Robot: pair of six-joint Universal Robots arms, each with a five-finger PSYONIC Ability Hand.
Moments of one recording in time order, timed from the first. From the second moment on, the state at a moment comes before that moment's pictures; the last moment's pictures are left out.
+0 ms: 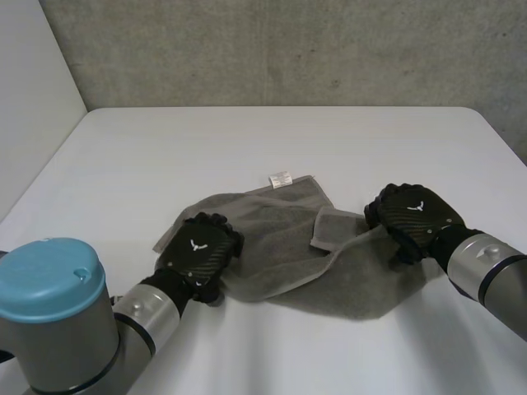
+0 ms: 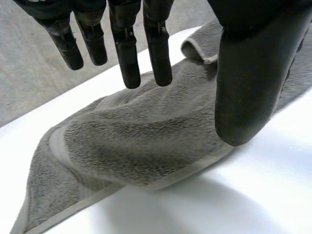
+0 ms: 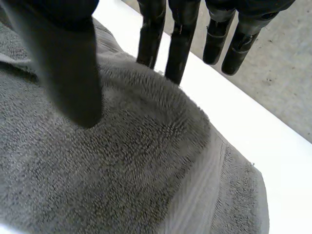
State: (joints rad) left arm 4.12 -1.84 -1.91 3.45 -1.46 3.34; right arm 1.77 -1.38 1.82 -0.05 1.17 2.68; left_hand 0.59 0.59 0.23 0.23 0.38; right_hand 0.76 0.77 0.22 0.25 0.60
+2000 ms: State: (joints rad) left arm 4.29 -2.06 -1.50 3.56 -1.42 3.38; right arm 1.77 -1.22 1.48 -0.02 1.12 2.94; left_hand 1.29 1.31 0.23 0.23 1.13; right_hand 1.33 1.33 0.22 0.25 1.16
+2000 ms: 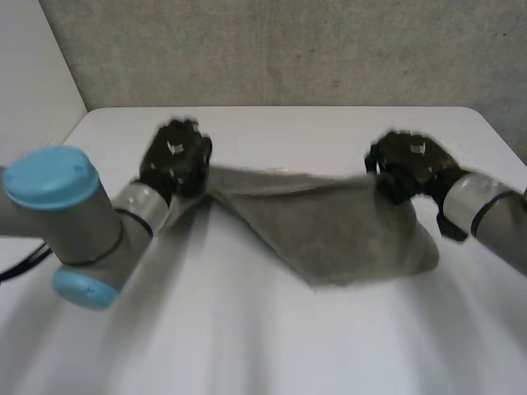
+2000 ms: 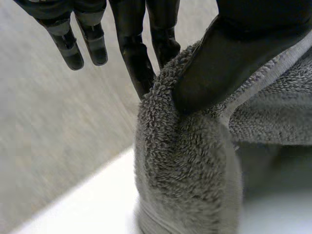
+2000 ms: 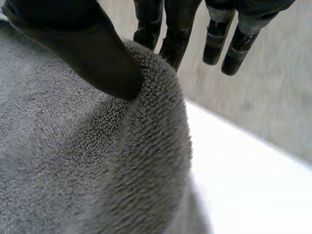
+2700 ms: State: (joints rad) left arm 4.46 -1.81 -1.93 3.58 -0.99 3.34; right arm 1.73 -1.48 1.84 -0.07 0.88 2.63; left_hand 1.29 1.32 0.23 0.23 1.15; right_hand 1.33 1.33 0.22 0.25 1.17
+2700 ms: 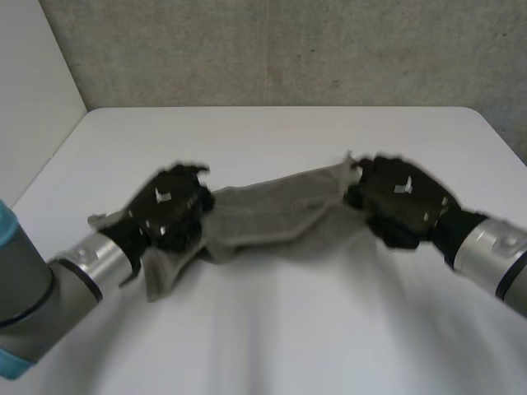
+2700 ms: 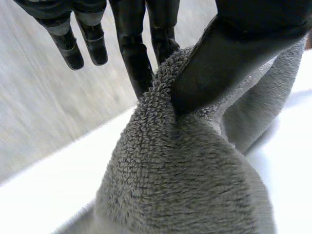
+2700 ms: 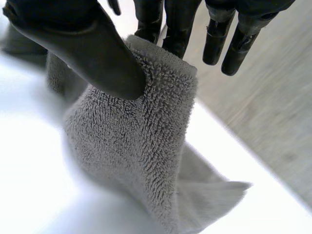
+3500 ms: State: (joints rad) left arm 4.49 -2.06 -1.58 3.34 -1.25 3.58; right arm 1.85 -1.18 1.59 0.01 1.00 2.61; left_hand 0.46 0.45 0.23 0.23 0.22; right_hand 1.33 1.33 0.22 0.25 1.17
